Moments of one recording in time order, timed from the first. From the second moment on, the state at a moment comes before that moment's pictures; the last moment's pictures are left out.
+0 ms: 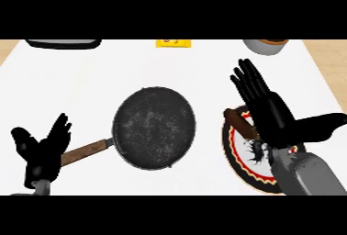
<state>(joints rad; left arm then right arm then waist) 0.03 0.38 -0.13 -1.43 0.38 0.32 0.19 -0.31 -0.31 0.32 -1.63 -0.47 -0.18 0.02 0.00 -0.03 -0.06</state>
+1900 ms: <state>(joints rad) -0.11 0.54 -0.11 -1.29 0.17 0.27 0.20 -0.46 -0.84 0.64 -1.95 0.76 0.24 0.04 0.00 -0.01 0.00</state>
